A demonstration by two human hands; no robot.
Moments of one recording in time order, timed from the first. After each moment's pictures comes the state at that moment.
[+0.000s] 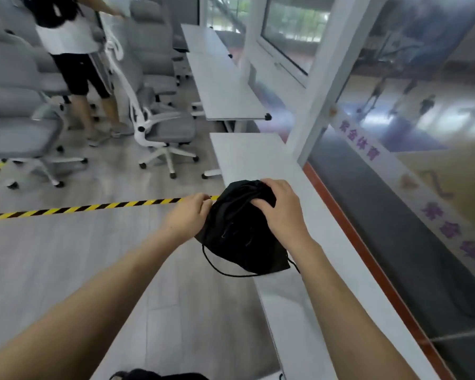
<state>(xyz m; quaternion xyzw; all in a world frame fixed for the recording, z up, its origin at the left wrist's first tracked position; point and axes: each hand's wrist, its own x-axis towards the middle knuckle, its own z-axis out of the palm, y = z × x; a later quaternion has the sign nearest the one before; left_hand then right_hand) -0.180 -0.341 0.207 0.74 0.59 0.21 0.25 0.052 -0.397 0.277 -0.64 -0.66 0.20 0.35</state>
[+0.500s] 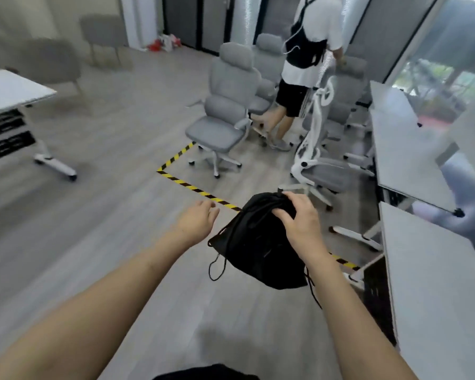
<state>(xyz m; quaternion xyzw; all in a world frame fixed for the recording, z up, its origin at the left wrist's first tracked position) -0.642 -0.432 0.196 0.51 0.82 0.22 0.17 -0.400 -0.326 0.257 -0.44 -0.81 0.26 0.29</state>
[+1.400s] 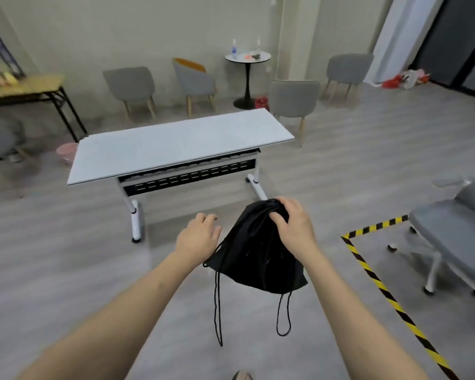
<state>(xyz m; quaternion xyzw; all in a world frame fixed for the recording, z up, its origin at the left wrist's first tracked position) -1.261 -0.667 0.183 0.11 0.98 0.16 0.05 -1.215 -0.413 0.211 -0.05 -0.89 0.43 0.13</state>
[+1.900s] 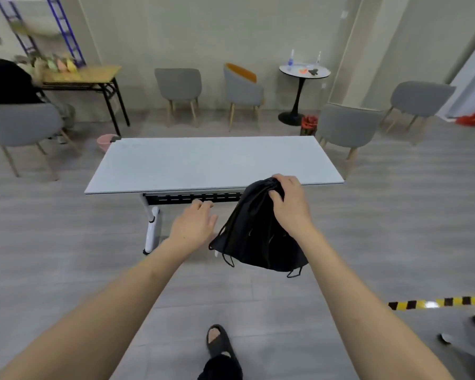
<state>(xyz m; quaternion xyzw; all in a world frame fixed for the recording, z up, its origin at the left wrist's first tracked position) -1.536 -0.703 0.215 0.00 0.99 0.17 0.00 -1.566 -0.446 0.262 0.07 -0.91 0.39 0.11</state>
